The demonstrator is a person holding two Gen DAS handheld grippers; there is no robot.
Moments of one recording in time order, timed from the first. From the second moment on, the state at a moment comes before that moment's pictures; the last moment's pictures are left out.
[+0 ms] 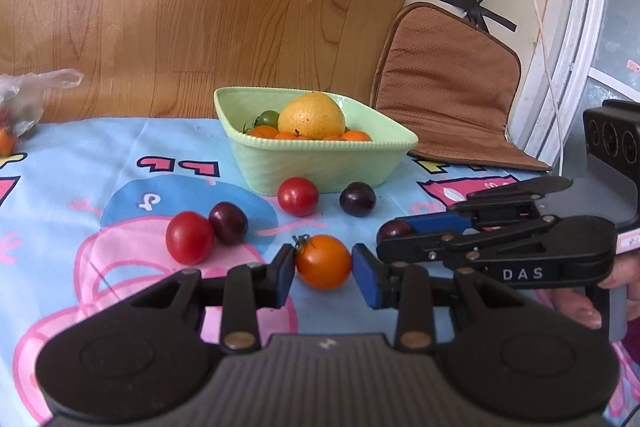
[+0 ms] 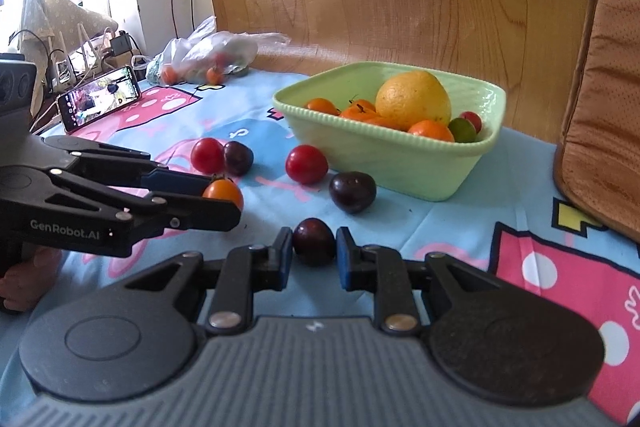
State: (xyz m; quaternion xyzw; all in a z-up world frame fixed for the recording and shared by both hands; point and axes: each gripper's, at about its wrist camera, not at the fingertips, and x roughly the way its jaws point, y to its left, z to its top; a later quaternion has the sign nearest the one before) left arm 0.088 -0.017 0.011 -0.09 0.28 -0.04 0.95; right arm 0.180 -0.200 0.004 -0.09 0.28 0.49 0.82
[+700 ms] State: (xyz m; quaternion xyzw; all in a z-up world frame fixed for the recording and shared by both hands) left arm 0.088 -0.017 0.011 -0.09 0.28 -0.04 0.95; right arm 0.178 -0.200 0.003 -0.10 0.28 0.49 0.82
